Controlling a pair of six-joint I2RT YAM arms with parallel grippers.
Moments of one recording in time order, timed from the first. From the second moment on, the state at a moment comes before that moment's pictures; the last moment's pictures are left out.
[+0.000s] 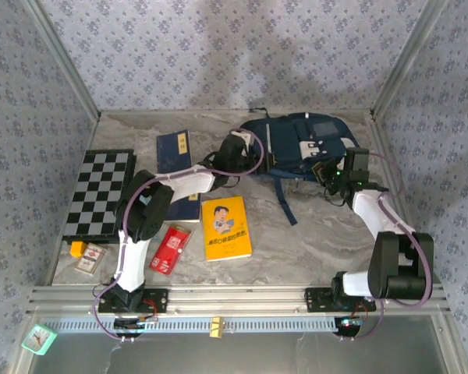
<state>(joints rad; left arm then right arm) -0.70 2.03 1.39 0.15 0.11 -0.56 -0.01 1.32 0.78 -0.13 -0.36 1.00</state>
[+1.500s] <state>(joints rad) -1.09 2.06 1.25 0.34 -0.32 -0.44 0.17 1.24 0.72 -0.15 -0.14 1.24</state>
